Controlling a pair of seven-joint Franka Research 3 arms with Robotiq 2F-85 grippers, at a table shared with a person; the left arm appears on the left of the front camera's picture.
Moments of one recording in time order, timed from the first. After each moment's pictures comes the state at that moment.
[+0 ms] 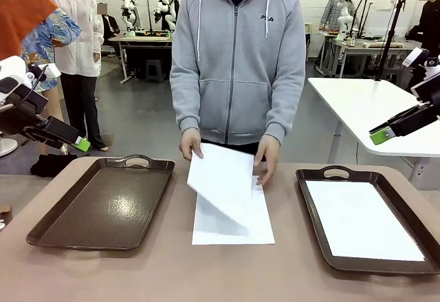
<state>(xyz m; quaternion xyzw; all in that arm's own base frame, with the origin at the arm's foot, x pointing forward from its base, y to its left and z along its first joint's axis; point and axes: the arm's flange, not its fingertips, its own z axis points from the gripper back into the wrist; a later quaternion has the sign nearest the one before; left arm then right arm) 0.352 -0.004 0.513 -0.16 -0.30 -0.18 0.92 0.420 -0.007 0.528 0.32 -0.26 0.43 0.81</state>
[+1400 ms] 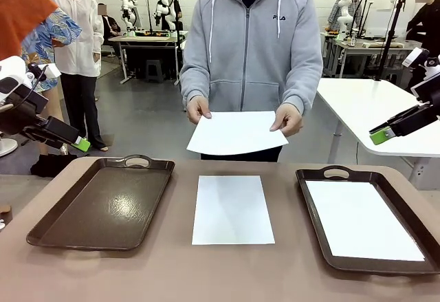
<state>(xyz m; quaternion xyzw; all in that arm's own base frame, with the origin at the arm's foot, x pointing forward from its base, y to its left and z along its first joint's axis) 0.352 -0.004 0.513 -0.16 -0.30 -0.18 0.92 0.420 -0.007 0.528 0.32 -0.26 0.43 0.81</state>
